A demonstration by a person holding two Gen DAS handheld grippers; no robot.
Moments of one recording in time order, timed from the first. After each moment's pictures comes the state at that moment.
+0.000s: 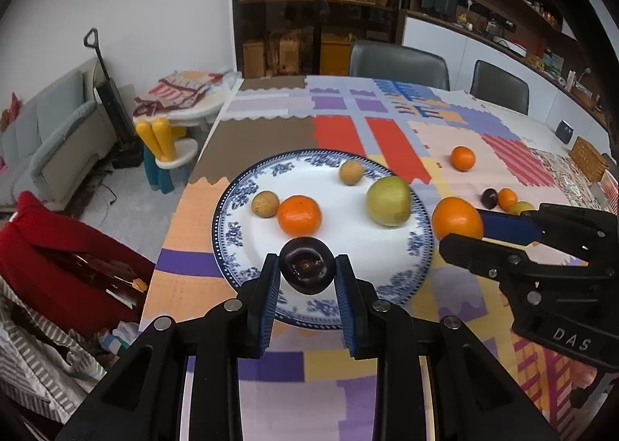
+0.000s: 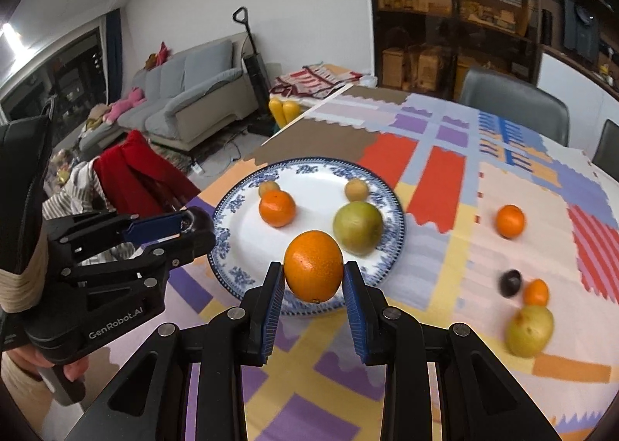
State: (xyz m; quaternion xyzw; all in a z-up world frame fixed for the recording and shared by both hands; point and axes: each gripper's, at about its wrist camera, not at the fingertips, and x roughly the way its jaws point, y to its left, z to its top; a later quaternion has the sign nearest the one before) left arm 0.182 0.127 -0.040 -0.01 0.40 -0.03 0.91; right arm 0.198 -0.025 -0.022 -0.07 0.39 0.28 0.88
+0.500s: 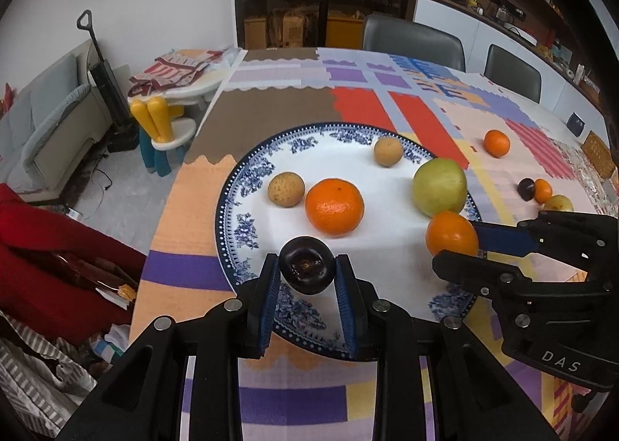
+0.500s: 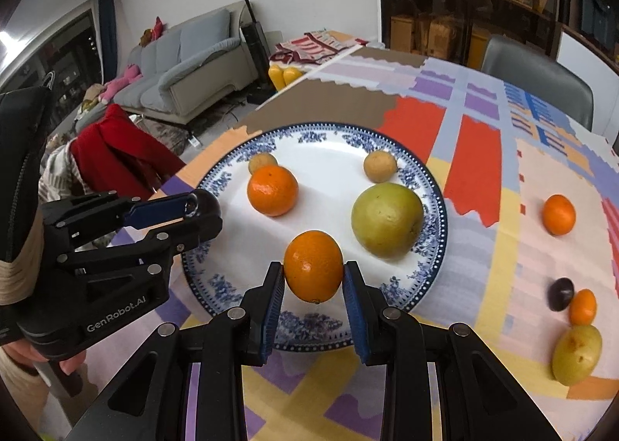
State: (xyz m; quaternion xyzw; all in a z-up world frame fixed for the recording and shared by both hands) left arm 0.220 0.149 -0.079 -0.01 0.44 -0.03 0.90; right arm 0.239 0.010 -0.067 -0.08 0.44 0.27 0.85
